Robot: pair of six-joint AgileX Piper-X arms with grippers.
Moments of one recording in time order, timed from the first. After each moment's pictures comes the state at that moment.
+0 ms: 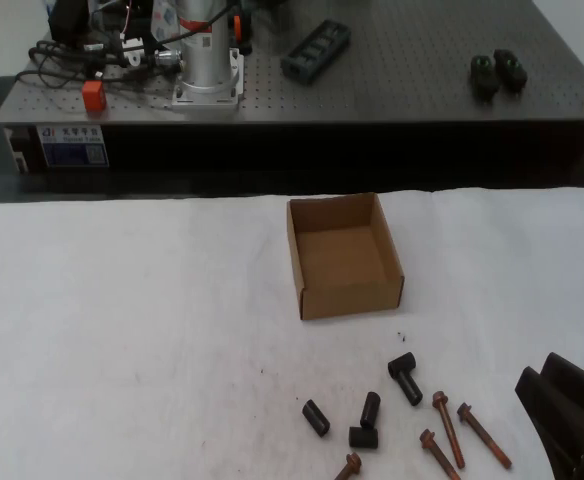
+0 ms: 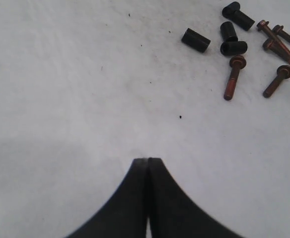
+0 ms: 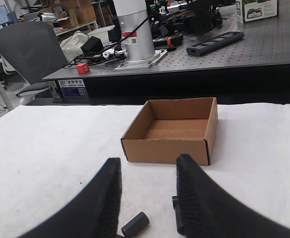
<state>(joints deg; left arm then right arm) -35.9 0.0 1.2 35.3 4.6 -20.5 10.4 3.5 0.6 6.2 -5.9 6.6</state>
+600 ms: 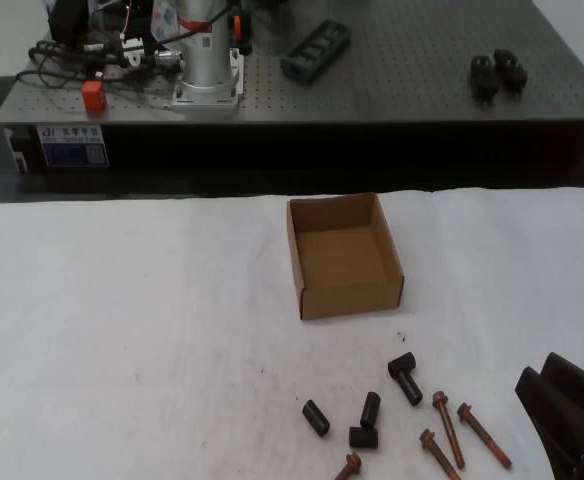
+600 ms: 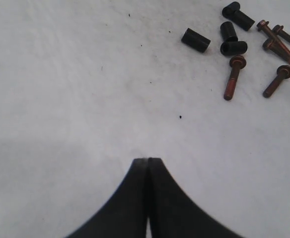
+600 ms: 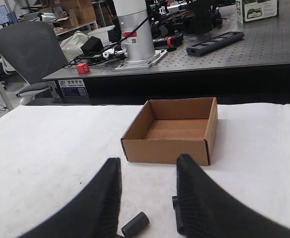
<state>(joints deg) -35.9 0.0 1.2 35.3 4.6 -20.5 10.4 3.5 0.6 6.2 -5.9 6.6</state>
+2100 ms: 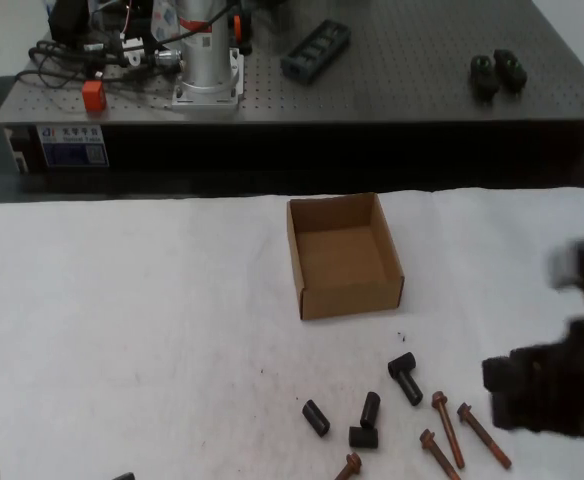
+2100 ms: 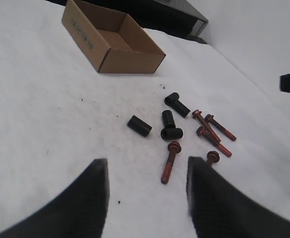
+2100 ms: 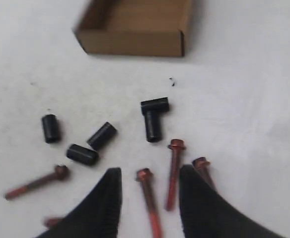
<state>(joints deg) -35.9 0.0 1.2 18.9 6.8 -29.4 10.4 46.1 -28.4 33.4 -2.8 2.2</state>
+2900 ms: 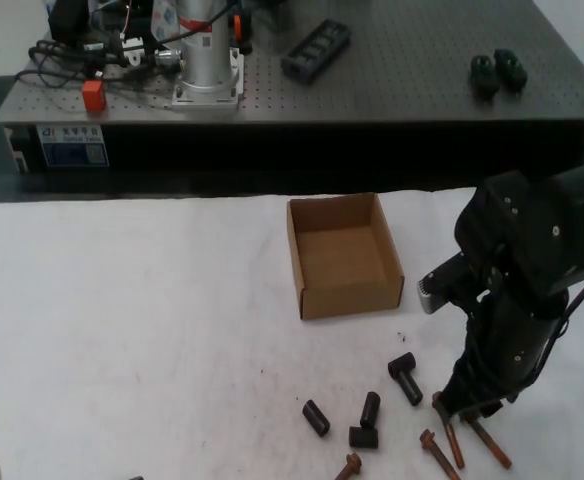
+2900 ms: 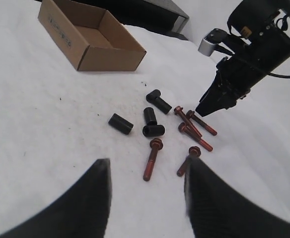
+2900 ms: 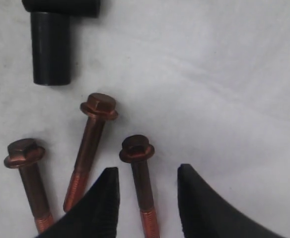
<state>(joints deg) -35.9 0.0 1.2 17.3 10.6 -29.4 8.6 91.9 -51.8 49.4 6.8 -15.2</state>
